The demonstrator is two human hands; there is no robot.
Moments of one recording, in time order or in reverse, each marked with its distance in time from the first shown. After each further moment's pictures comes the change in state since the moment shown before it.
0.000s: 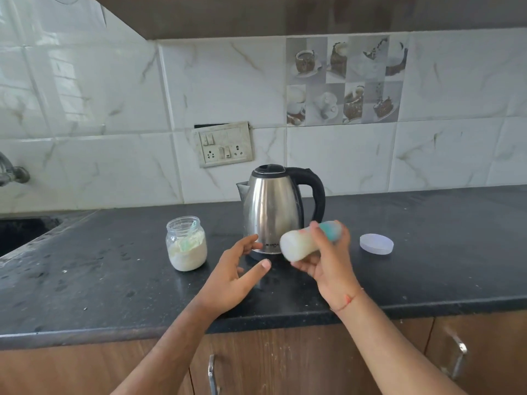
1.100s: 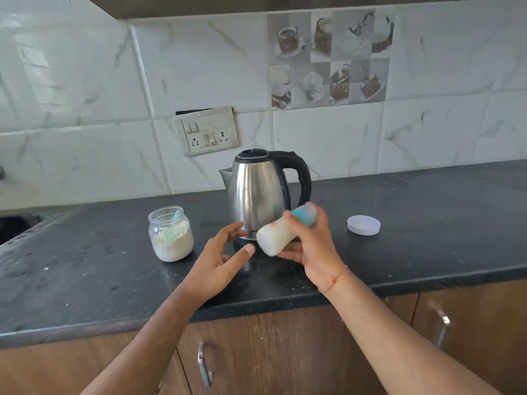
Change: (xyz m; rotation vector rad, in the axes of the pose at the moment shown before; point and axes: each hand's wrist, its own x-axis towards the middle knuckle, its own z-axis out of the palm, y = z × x) left_hand 0.003 0.000 -0.001 0.026 0.011 0.003; right_hand 0.006 -0.003 -0.001 0.178 -0.029 0.122
